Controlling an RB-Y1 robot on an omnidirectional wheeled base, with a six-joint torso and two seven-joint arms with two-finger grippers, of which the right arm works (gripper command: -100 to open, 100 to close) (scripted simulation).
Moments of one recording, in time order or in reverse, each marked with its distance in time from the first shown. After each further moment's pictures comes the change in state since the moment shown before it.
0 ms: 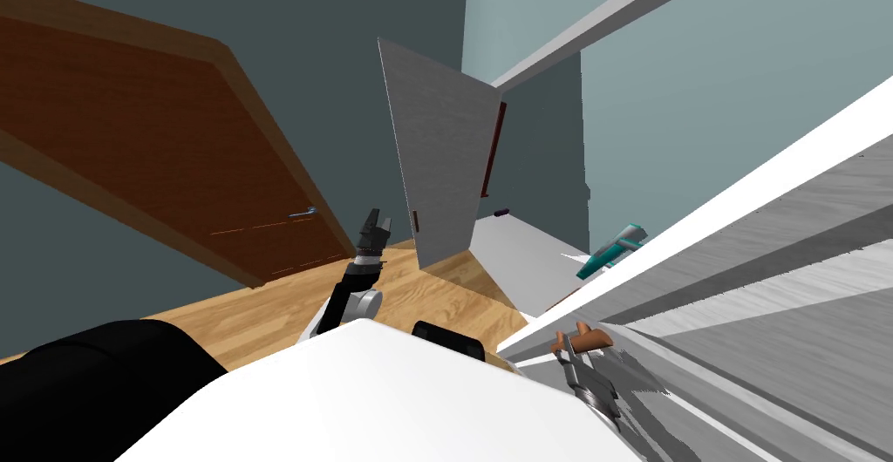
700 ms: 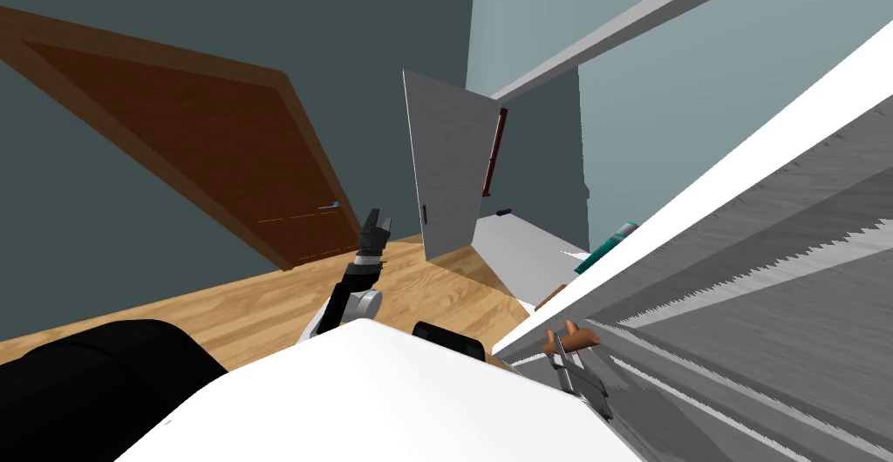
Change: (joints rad) arm 0.034 -0.034 0.083 -0.025 0.057 -0.042 -0.037
